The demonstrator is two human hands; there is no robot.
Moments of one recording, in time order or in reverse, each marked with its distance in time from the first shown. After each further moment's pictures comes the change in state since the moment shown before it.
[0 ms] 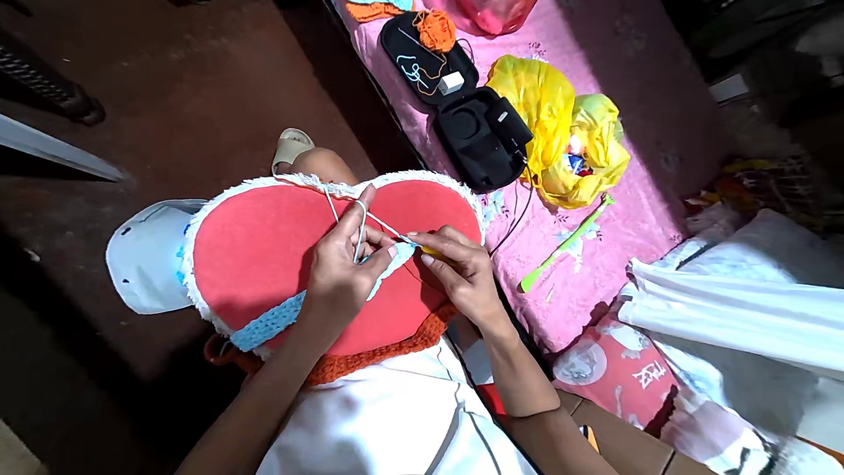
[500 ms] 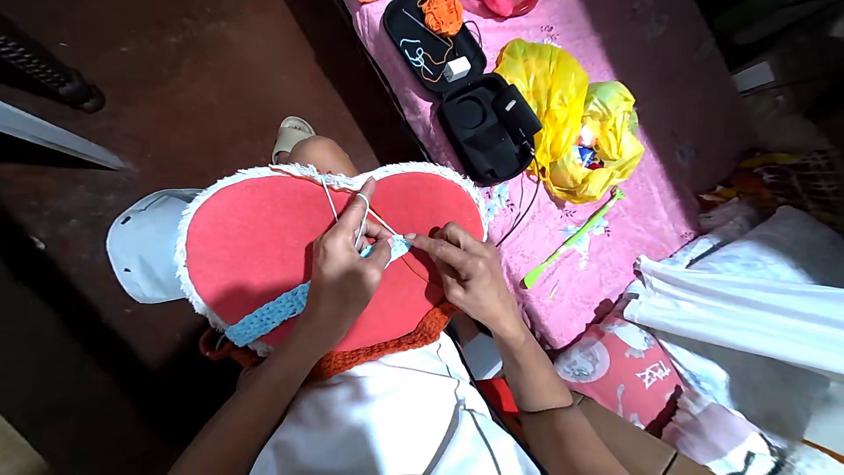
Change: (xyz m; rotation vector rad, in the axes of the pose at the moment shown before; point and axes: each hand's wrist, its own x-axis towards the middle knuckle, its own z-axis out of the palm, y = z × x) left_hand 0.002 -0.003 0.010 0.257 0.056 -0.053; right_hand -0.001 0.005 -0.014 -0.474 -0.092 -0.200
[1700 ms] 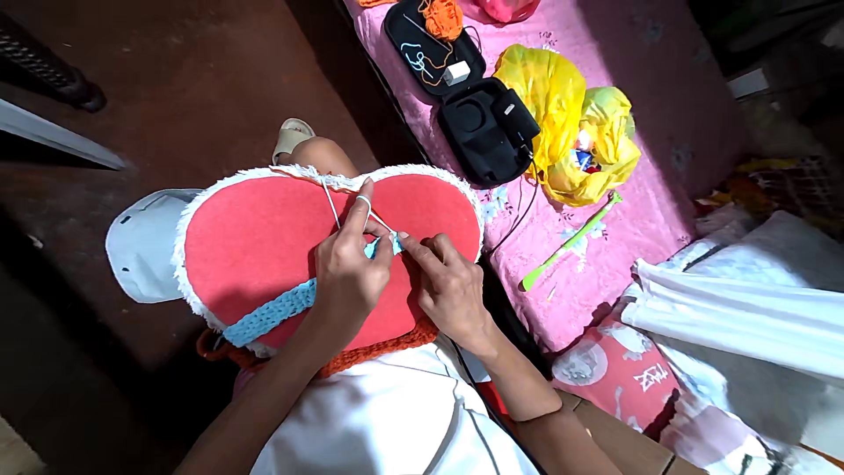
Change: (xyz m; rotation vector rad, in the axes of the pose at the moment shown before) left_hand -0.003 -0.001 0.011 0.314 0.130 0.094; right_hand -0.008 -0.025 0.031 -0.253 0.119 0.078
